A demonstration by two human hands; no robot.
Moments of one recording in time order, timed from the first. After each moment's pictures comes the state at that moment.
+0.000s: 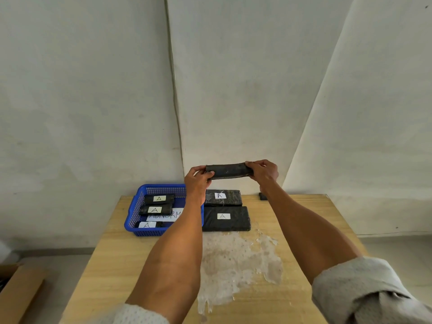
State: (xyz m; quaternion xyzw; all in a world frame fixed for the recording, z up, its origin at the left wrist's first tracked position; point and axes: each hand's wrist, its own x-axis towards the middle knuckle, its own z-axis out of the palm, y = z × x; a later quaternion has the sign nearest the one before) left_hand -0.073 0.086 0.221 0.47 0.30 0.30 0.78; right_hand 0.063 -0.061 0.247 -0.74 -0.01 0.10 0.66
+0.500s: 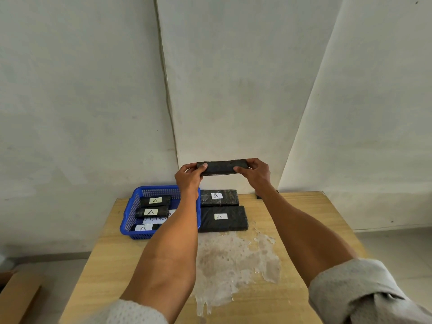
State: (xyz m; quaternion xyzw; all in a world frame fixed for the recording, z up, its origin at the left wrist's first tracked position) left_hand -0.060 0.098 0.227 0.49 0.35 0.35 0.72; right_hand 0.058 -0.067 0.238 -0.76 -0.12 0.09 0.63
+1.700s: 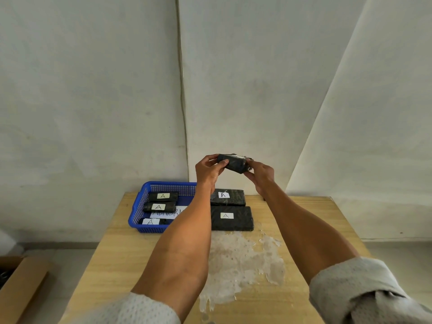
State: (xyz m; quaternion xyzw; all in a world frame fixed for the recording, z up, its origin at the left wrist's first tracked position) left_hand -0.056 0.082 0.248 0.52 0.27 0.31 0.75; right_hand 0.046 -0.043 0.249 -0.61 0.01 0.20 0.76
